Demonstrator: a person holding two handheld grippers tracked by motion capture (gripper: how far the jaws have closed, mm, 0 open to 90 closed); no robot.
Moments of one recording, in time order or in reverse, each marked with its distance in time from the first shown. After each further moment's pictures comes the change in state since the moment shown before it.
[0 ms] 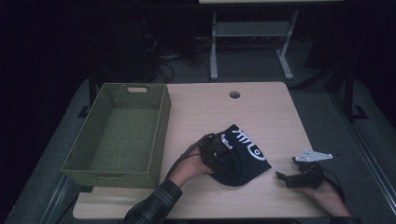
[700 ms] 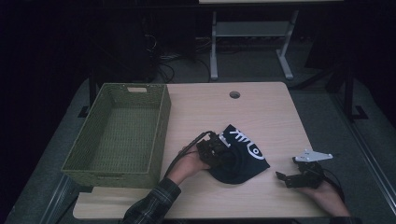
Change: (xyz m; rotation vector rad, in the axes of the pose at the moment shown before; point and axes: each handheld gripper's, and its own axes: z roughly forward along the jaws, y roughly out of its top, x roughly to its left) left arm 0.007 -0.001 -0.009 -0.015 -0.061 -0.006; right arm 0.000 0.000 0.000 0.000 0.001 0.000
